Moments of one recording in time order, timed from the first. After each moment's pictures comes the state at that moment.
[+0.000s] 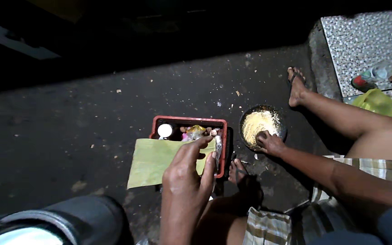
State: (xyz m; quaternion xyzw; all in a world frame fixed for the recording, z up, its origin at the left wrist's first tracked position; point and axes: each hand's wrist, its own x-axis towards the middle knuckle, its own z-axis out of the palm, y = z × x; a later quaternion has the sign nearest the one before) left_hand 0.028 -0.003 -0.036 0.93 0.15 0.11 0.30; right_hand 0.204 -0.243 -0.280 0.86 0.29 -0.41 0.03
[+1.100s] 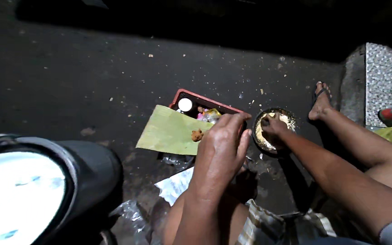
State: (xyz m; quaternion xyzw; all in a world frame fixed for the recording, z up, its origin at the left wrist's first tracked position) left_hand 0.038 -0.007 -0.032 0.92 0.18 0.10 0.33; right_hand 0.264 -0.163 -0.279 0.90 0.22 -0.37 -0.01
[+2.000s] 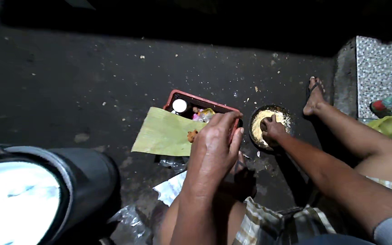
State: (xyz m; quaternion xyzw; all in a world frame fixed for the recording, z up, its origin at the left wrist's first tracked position) left_hand 0.036 -0.005 -0.033 0.92 0.18 0.09 0.33; right_hand 0.244 -0.185 -0.283 0.90 0.24 -0.35 0.04
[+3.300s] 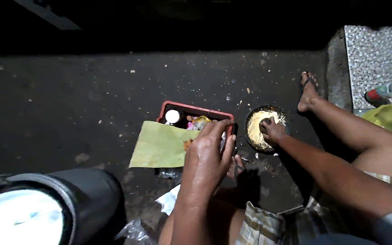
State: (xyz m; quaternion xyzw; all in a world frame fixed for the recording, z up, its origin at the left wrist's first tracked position) left_hand 0.051 -0.011 -0.038 0.93 0.16 0.06 0.31; right_hand 0.250 -0.217 -0.285 0.90 0.26 -0.36 0.02
